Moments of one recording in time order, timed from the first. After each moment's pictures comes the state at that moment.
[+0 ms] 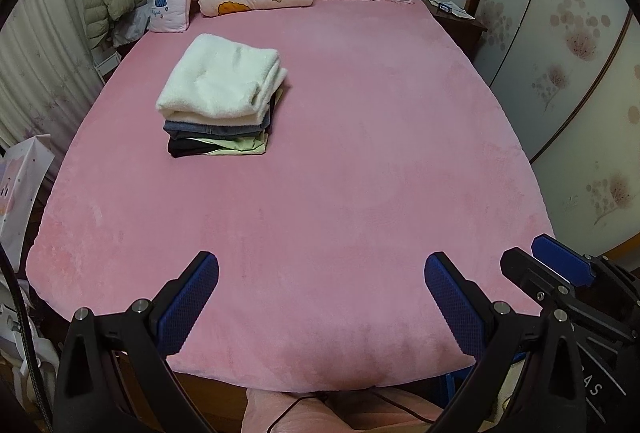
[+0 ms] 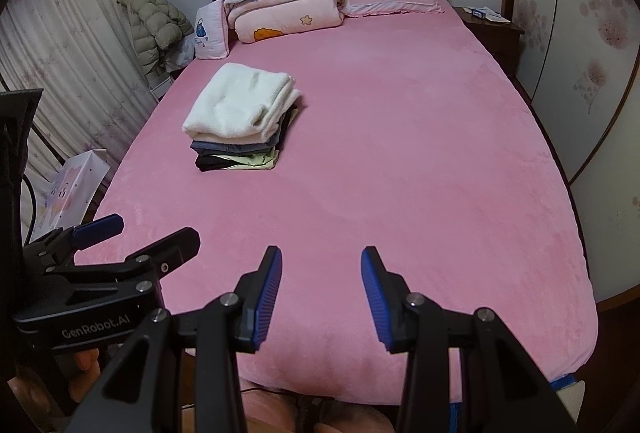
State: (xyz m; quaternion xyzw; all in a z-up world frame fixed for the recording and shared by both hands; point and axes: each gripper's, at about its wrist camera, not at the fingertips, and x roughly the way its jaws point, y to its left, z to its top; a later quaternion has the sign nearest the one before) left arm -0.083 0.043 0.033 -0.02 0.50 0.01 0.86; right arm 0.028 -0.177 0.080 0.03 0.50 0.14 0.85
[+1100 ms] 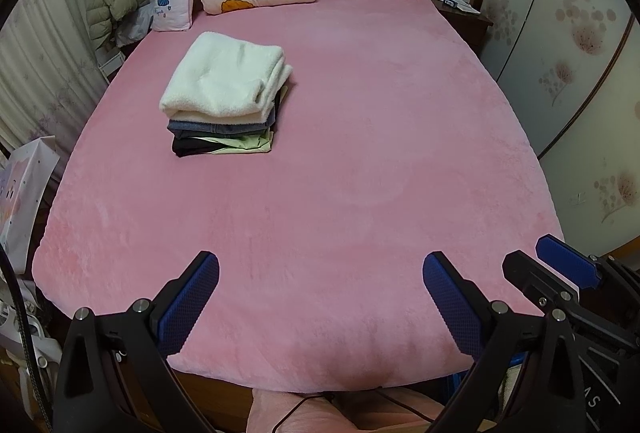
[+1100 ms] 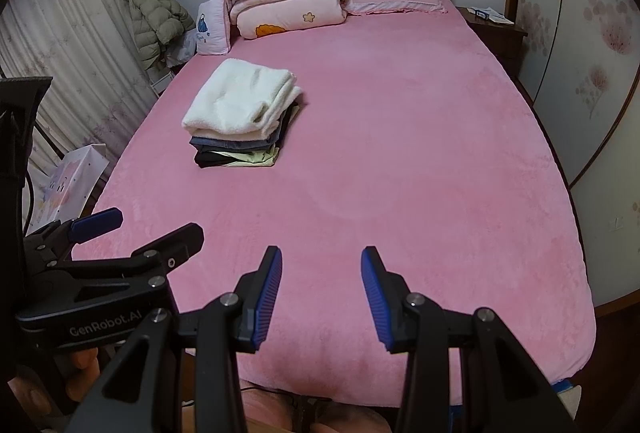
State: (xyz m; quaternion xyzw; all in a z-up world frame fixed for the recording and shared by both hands) left arm -0.075 0.045 0.025 -0.01 0.51 0.02 0.86; right arm 0.027 -0.176 0.078 0.02 0.50 0.14 0.85
